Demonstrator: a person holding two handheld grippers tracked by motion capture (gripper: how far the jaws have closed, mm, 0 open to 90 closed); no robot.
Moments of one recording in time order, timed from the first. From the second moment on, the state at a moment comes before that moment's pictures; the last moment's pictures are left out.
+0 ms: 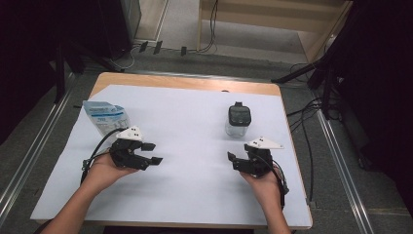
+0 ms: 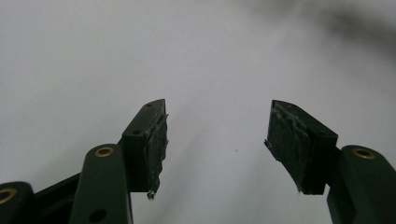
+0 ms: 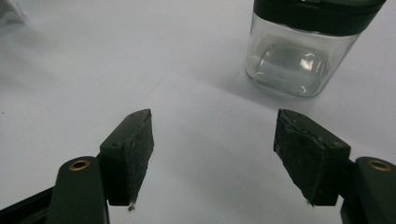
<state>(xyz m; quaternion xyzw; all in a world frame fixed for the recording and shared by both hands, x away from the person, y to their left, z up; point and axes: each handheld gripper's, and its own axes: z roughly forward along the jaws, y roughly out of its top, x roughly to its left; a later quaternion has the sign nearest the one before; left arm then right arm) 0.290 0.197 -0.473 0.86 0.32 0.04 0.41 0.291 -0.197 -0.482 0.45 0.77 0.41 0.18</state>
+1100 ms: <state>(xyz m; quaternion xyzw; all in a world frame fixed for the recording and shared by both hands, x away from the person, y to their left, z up) 0.283 0.202 -0.476 0.85 0.33 0.04 0.41 0.331 -0.193 -0.471 0.48 0.74 0.41 0.21</state>
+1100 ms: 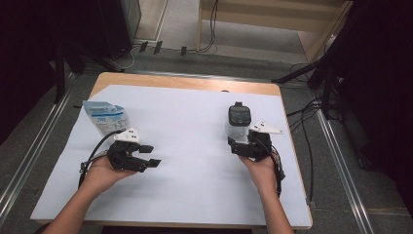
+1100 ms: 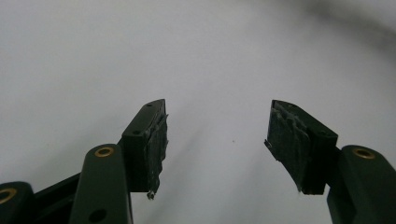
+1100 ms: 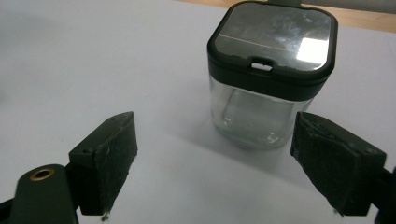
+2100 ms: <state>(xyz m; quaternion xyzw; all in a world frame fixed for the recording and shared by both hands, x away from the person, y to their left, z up) 0.277 0.206 -0.477 0.85 0.33 0.04 0.40 0.379 -0.181 -0.458 0.54 0.70 0.40 0.25</state>
